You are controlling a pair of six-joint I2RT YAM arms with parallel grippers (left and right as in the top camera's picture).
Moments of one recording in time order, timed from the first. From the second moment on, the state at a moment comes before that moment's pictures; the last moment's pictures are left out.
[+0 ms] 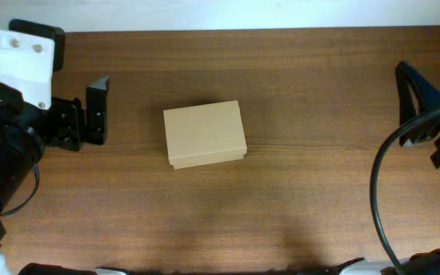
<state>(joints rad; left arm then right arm) -0.18 1.54 2.75 -1.68 -0.06 0.12 0.36 1.54 3.02 -1.61 0.16 -0.05</state>
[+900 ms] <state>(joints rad) -0.18 1.54 2.75 -1.68 -0.06 0.12 0.36 1.54 3.02 -1.65 0.17 -0.05</state>
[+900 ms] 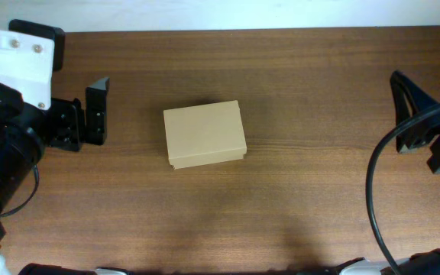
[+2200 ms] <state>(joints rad) -0.18 1.54 2.75 -1.69 -0.06 0.12 -0.01 0.19 0.65 -0.63 0.10 -0.05</state>
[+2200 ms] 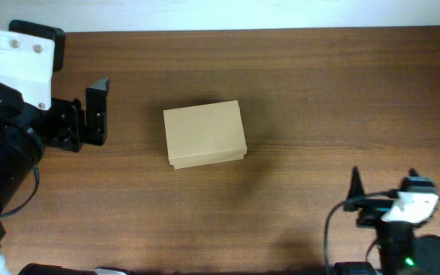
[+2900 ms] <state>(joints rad) -0.18 1.54 2.75 -1.69 -0.06 0.12 -0.01 0.01 0.13 -0.25 0.09 -0.05</state>
